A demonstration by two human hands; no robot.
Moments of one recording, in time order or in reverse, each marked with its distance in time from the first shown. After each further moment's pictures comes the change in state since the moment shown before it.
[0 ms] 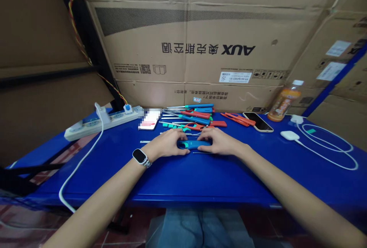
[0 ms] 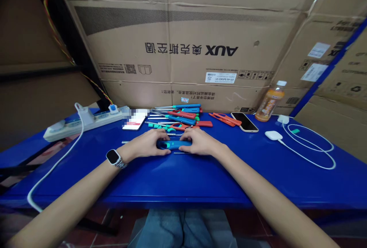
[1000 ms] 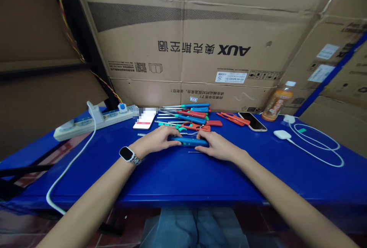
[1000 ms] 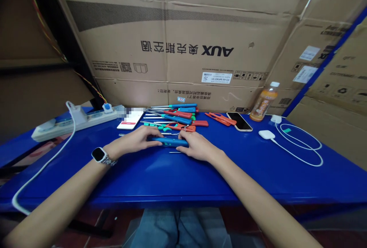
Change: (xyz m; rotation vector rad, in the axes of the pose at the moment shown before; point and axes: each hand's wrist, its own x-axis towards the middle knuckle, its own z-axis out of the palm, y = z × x) left_hand -0.001 -0.010 -0.013 -0.146 0.007 0.100; right_hand -0.016 -0.007 0.008 -0.021 0.049 0.135
